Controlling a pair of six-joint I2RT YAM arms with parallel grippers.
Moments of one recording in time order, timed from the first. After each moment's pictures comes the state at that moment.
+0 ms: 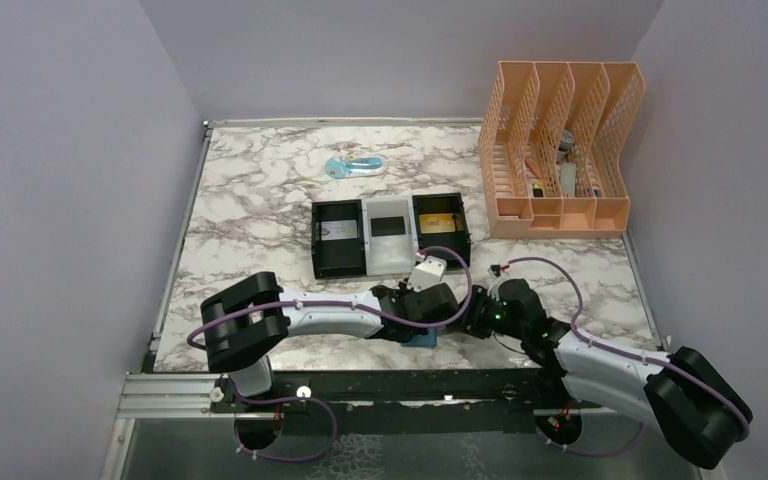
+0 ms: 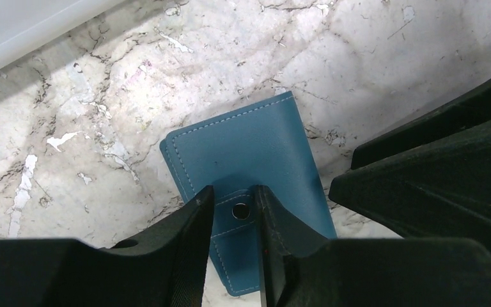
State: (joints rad) left arm -1.26 1.67 0.97 -0.36 -0.44 -0.78; right arm 0.66 0.94 0.07 0.28 -0.24 1.01
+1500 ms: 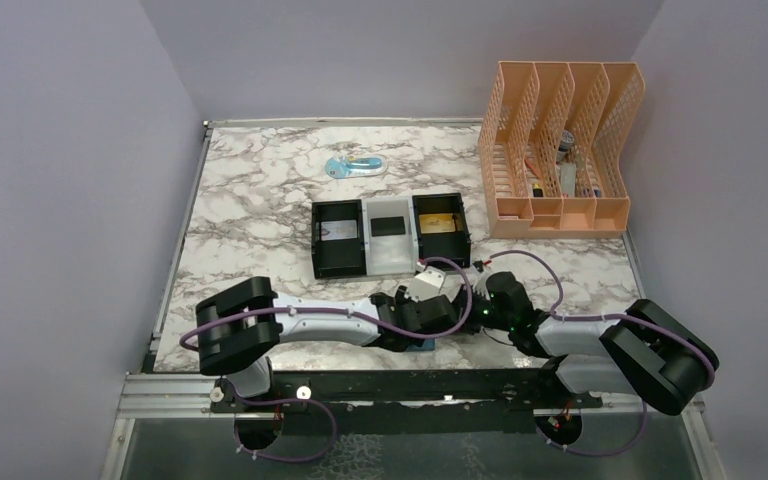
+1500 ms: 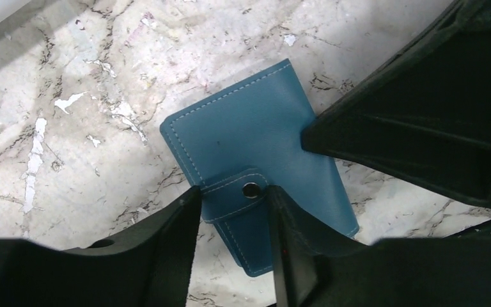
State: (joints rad) left arm -1.31 1.61 0.91 -0.41 -0.46 -0.79; right arm 0.66 1.27 0.11 0.56 -0.33 0.94
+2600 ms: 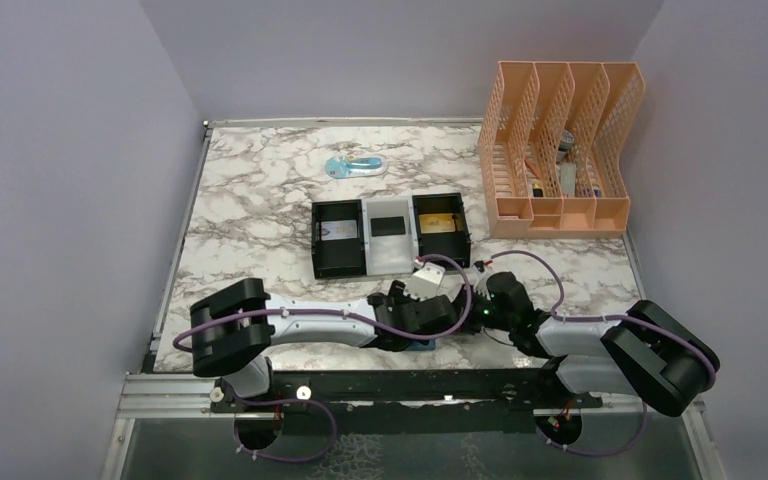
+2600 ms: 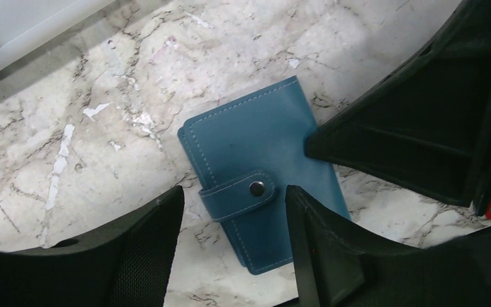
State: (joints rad) left arm -1.33 1.59 0.94 -0.46 -0.54 -0.79; right arm 0.66 1.26 0.11 0.55 -0.32 0.94
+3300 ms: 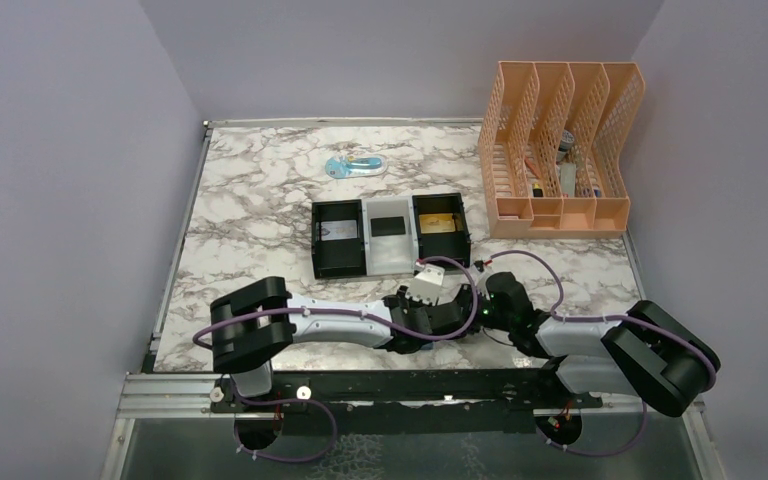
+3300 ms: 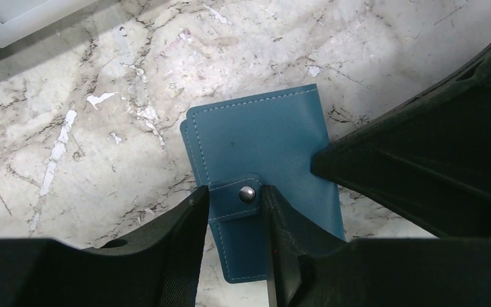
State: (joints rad) left arm -1.34 1.71 1.04 -0.56 -0.62 -0.91; right arm 0.66 1.26 0.11 0.55 -0.32 0.95
